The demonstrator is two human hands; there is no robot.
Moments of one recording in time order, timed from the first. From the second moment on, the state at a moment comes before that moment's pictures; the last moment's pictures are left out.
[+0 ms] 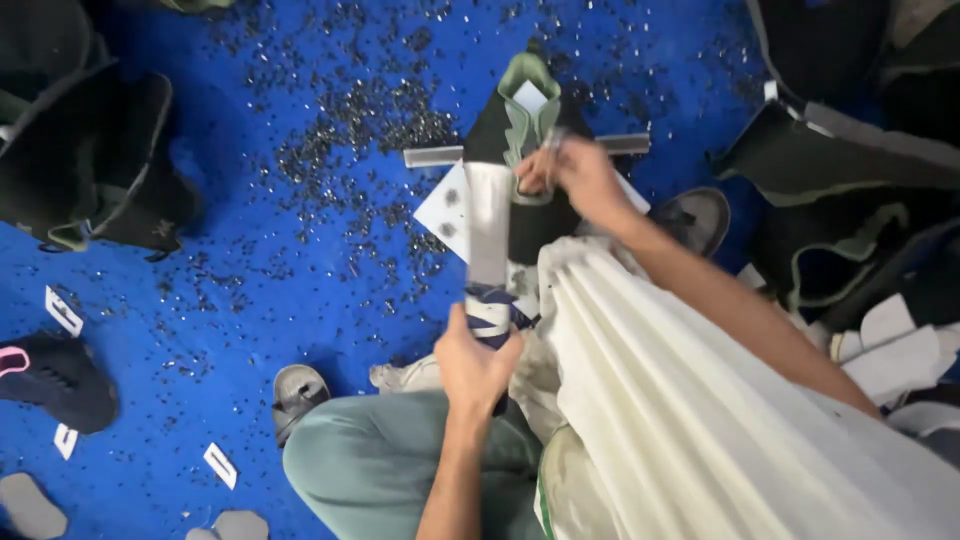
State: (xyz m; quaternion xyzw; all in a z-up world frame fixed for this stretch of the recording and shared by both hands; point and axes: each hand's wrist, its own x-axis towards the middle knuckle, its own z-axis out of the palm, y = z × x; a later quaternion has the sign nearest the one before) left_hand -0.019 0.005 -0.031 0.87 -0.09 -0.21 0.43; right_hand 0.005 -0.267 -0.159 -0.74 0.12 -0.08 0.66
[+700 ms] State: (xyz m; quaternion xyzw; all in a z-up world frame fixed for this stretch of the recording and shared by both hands) left_hand -0.017 -0.007 0.016 0.86 -0.09 -0.14 0.49; right_hand 0.022 -0.279 -0.161 -0.65 0.14 -0.10 0.74
